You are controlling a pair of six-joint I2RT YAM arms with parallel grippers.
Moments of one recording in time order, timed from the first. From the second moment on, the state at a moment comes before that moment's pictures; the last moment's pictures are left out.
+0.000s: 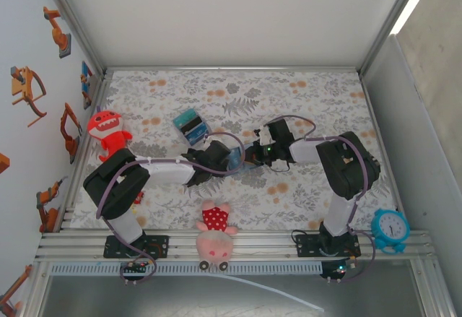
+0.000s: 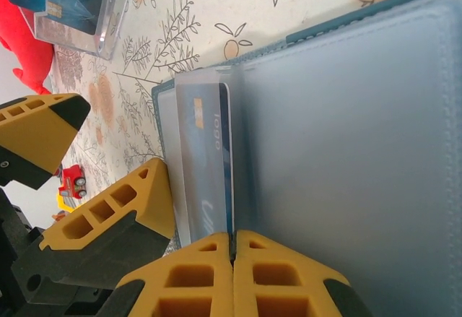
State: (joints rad) left arm -0.91 1.71 0.82 -0.15 -0.53 -0.40; right arm 0.46 1.83 0.84 0.06 -0.75 0.66
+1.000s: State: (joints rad) left arm -0.88 1.80 0.97 -0.19 -0.47 -0.34; right arm 0.46 1.83 0.84 0.06 -0.77 0.66
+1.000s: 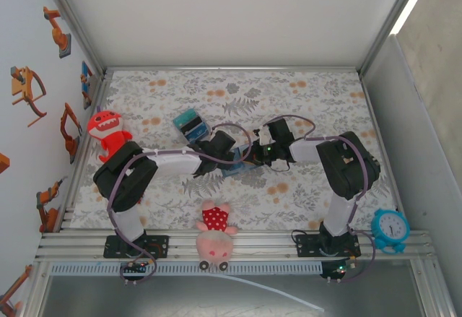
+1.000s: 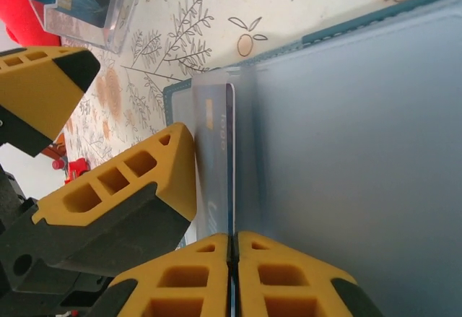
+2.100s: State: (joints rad) left arm -0.89 1.81 0.98 -0.24 -0.50 -0.33; right arm 0.42 1.88 0.78 0.30 -0.84 0.80
